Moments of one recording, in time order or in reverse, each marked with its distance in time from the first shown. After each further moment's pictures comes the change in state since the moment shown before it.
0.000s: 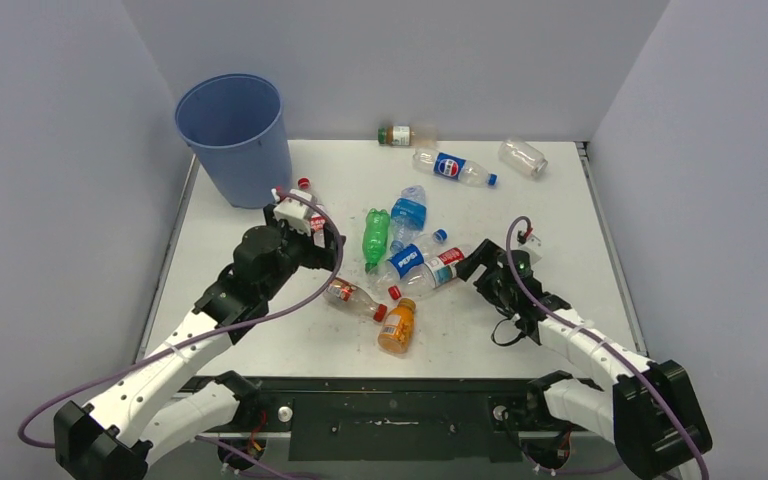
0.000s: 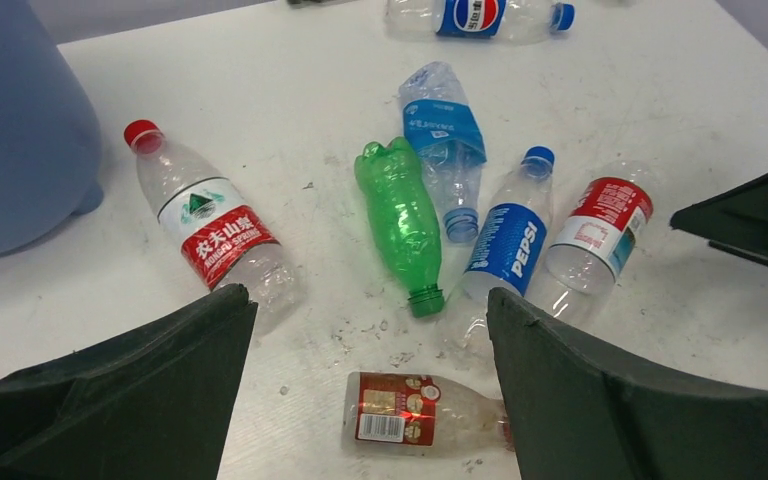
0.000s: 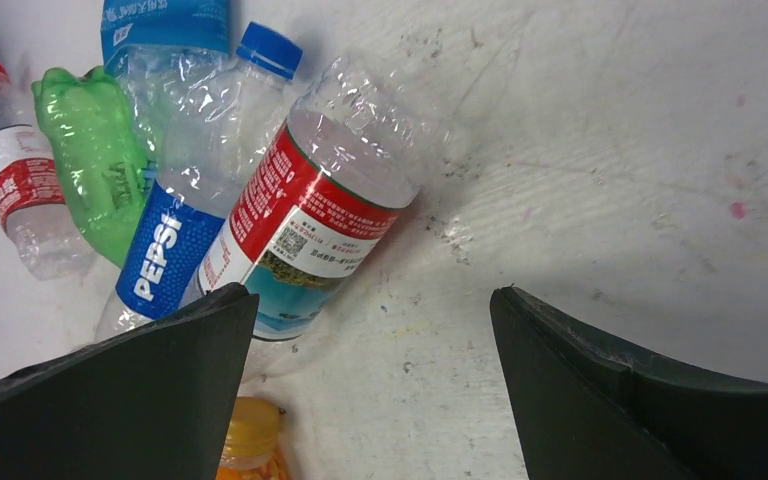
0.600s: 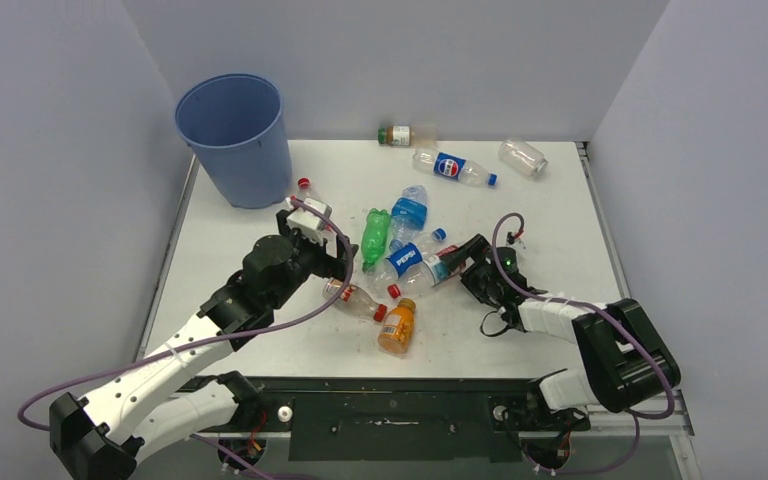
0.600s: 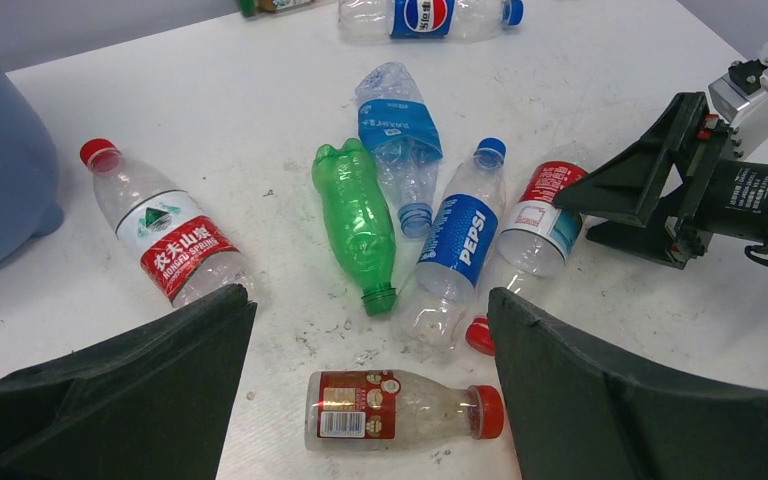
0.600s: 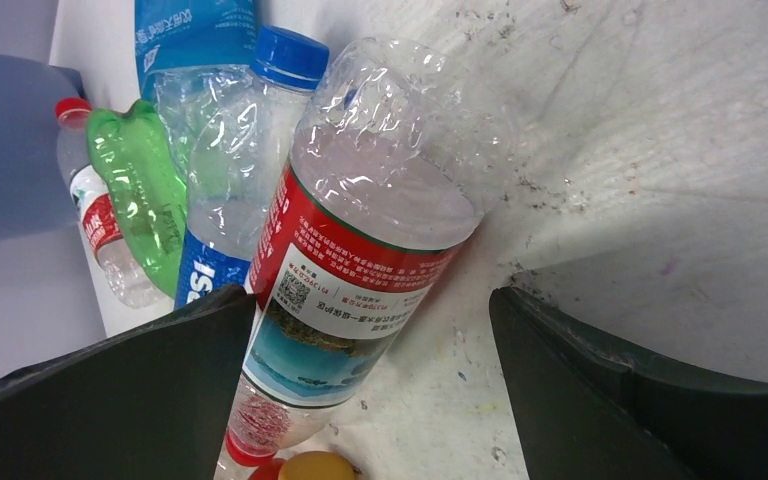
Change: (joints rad) left arm -0.137 -0.018 0.000 0.011 -0.065 0.004; right arm -0.008 0.328 -0.035 0.374 -0.142 0.233
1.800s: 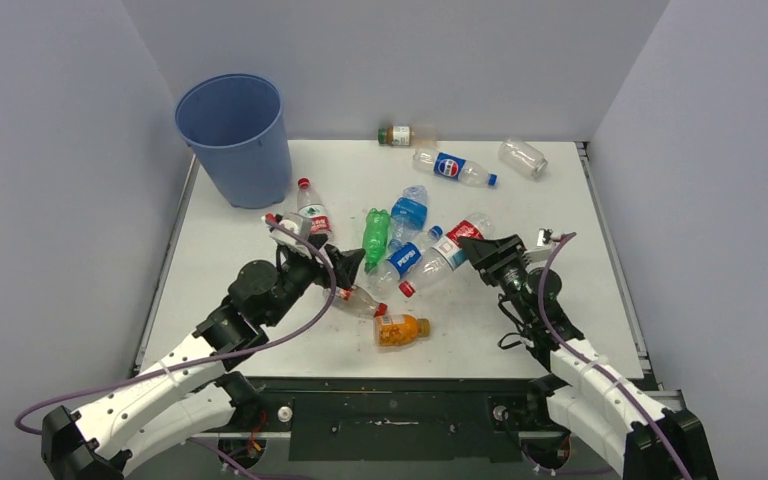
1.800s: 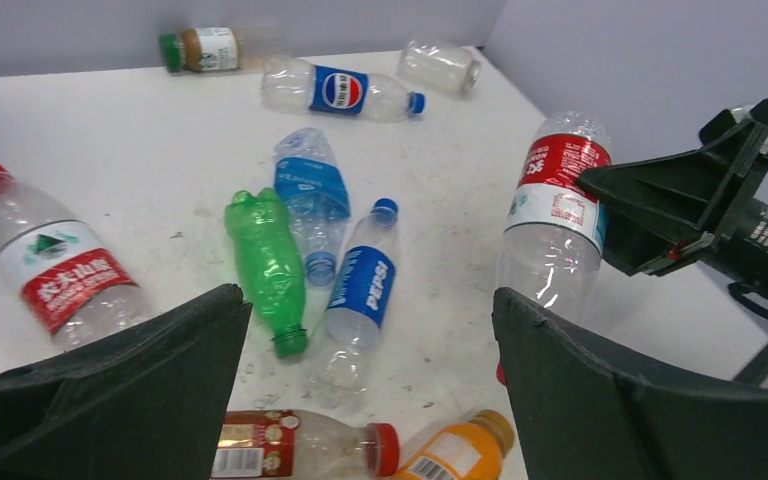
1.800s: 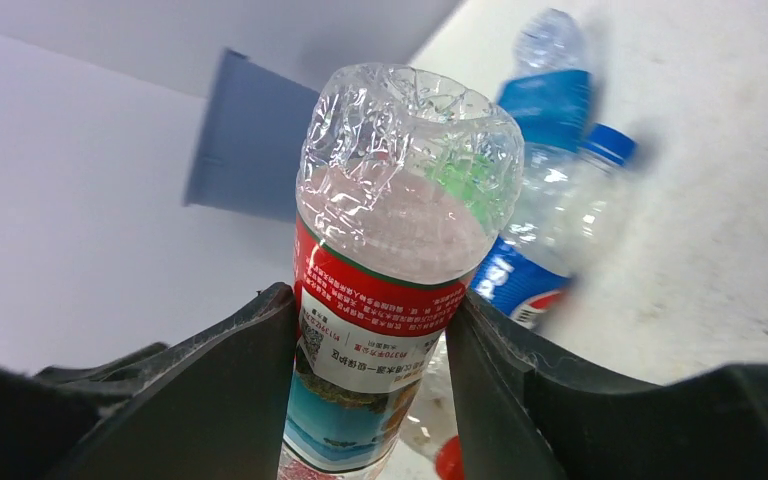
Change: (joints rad) left arm -0.065 -0.106 -0.116 0.173 -0.023 -0.127; right arm -0.021 -0.494 -0.134 0.132 -0.065 0.046
